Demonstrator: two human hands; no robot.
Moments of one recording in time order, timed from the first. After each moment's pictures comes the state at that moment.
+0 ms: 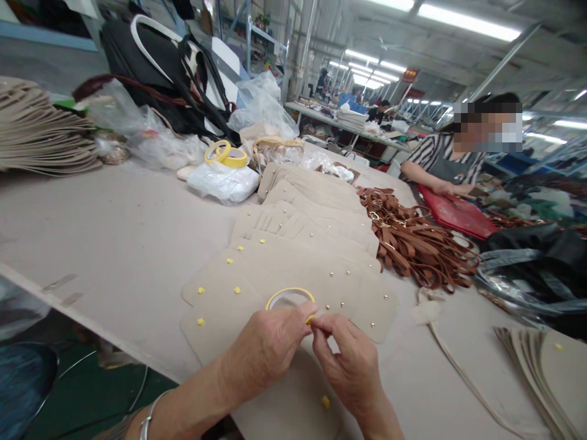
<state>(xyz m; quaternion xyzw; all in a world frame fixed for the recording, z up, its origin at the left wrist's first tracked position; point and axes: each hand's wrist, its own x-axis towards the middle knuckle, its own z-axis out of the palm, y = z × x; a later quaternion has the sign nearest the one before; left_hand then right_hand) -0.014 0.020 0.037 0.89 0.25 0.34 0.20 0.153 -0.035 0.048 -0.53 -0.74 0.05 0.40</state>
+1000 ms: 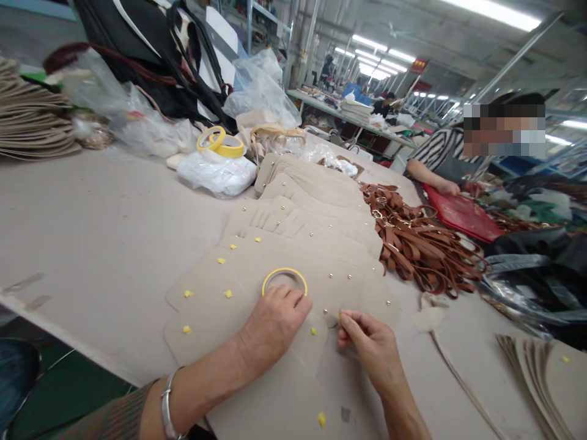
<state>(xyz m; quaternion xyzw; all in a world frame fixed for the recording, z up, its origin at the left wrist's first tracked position) 0.014 0.055 0.025 0.92 0.32 0.20 0.07 0.214 -0.021 0.021 -0.71 -0.36 0.42 0.44</state>
